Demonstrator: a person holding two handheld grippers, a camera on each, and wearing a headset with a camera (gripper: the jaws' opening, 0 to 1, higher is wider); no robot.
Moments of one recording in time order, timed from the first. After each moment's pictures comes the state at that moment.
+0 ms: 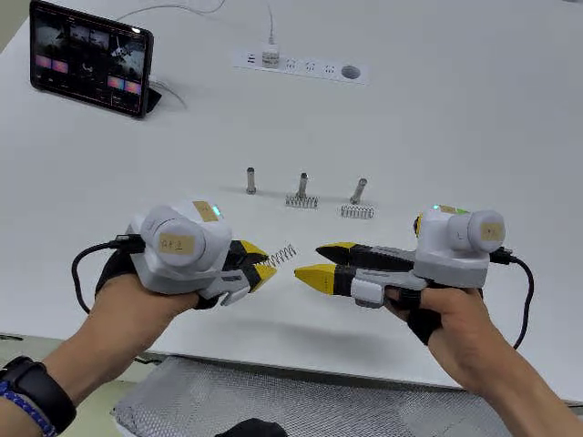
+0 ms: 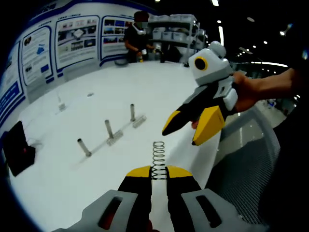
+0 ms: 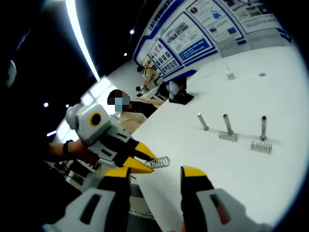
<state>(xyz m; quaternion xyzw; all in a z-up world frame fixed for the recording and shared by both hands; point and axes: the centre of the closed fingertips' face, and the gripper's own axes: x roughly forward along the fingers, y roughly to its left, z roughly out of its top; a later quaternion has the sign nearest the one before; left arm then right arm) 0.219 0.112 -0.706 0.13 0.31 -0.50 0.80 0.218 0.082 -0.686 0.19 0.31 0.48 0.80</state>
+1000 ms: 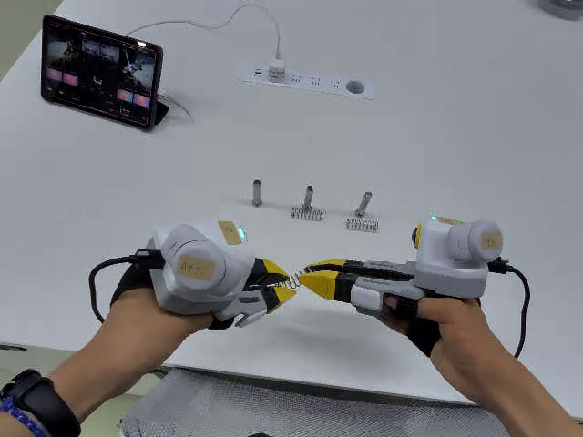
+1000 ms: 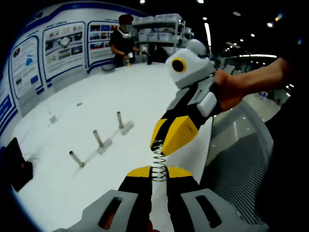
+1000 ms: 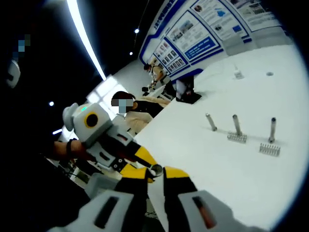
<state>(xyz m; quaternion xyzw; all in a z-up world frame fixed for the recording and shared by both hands) 0.205 0.096 -0.698 0.15 0.29 -0.54 0.78 0.214 0.093 -0.680 0.19 0.31 0.51 0.78</state>
